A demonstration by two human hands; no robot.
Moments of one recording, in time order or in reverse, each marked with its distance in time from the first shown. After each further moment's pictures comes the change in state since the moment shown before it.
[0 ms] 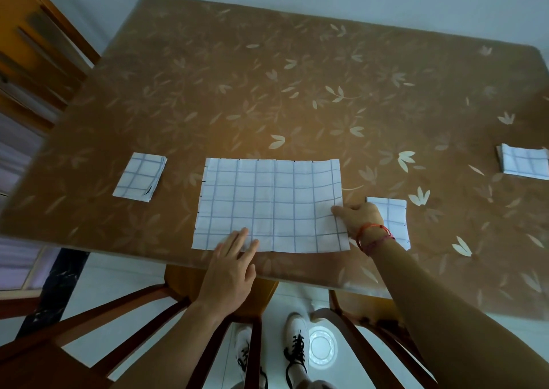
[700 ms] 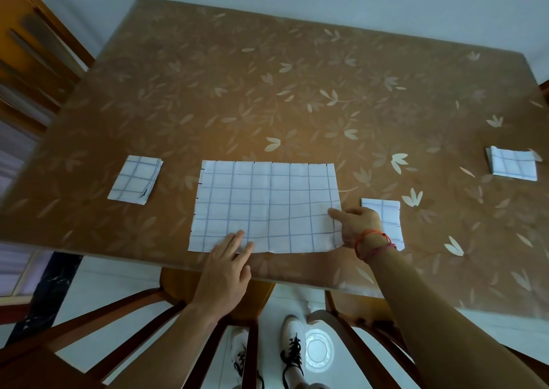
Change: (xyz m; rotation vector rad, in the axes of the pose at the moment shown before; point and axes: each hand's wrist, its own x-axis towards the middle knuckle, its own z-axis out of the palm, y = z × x) left_hand -0.001 -0.002 -0.002 -0.051 0.000 -0.011; right_hand -0.015 0.006 -0.004 0.213 -0.001 0.062
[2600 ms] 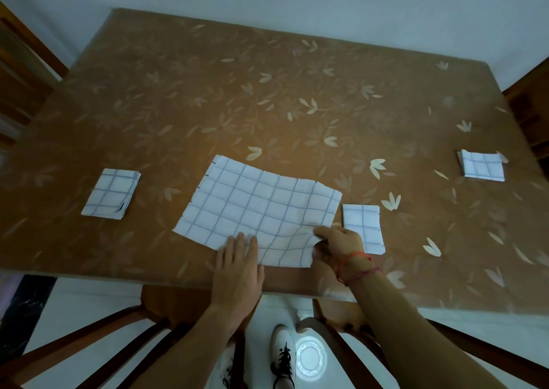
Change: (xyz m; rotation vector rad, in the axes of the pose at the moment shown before) left_hand 0.032 0.052 0.016 0.198 -0.034 -0.052; right_hand -0.031 0.005 0.000 0.467 -0.088 0.188
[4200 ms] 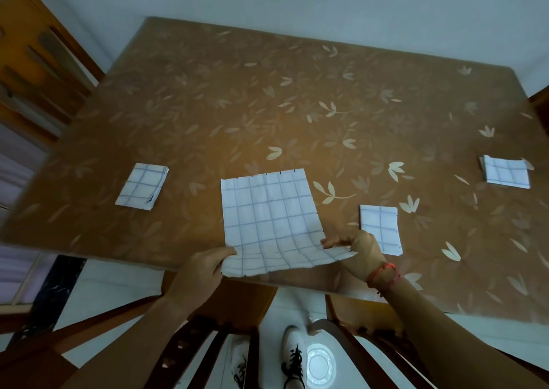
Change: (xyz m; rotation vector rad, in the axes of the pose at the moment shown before) left_hand -0.033 -0.095 -0.048 -0.530 0.136 0.148; right_hand -0.012 0.018 -0.050 -1.228 -0.132 -0.107
